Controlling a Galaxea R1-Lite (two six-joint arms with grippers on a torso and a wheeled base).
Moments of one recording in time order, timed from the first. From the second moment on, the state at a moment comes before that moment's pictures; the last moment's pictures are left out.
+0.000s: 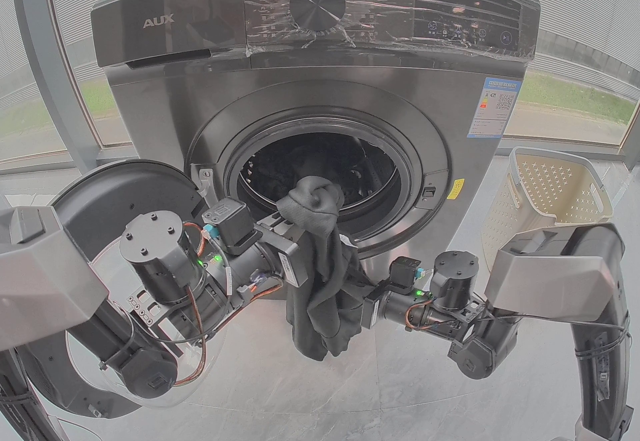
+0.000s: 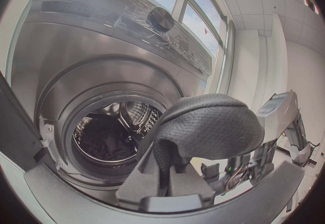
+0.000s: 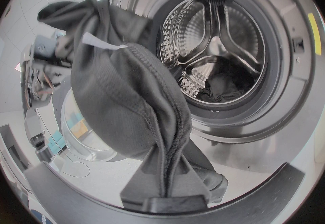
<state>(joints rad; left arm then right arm) -0.64 1.96 -0.58 -1.55 -0.04 -0.08 0.59 2.42 -0.77 -1.55 0.34 0.20</state>
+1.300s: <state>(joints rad) -0.47 1.89 -0.39 -1.55 -0.07 -0.09 0.53 1.95 -0.39 -1.55 0.18 0.15</state>
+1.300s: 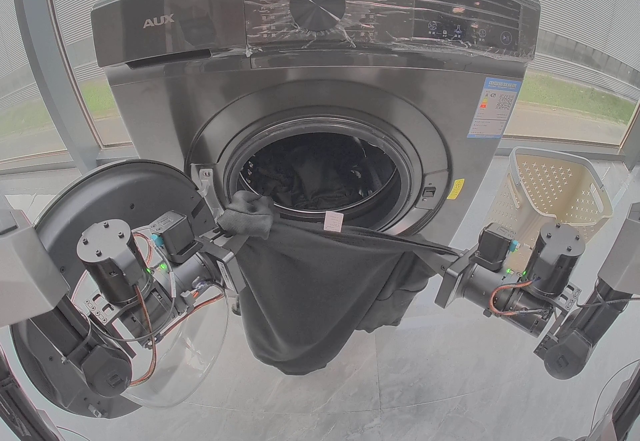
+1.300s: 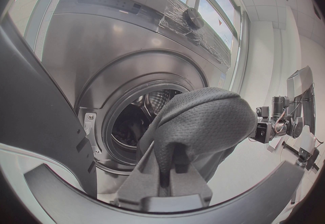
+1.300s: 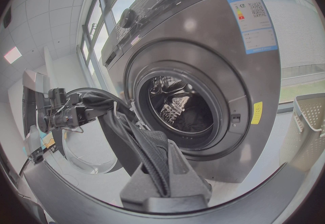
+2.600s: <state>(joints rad) -0.46 1.85 -0.40 -1.55 -0.06 -0.09 0.48 1.87 -0.56 -1.55 0.06 0.15</state>
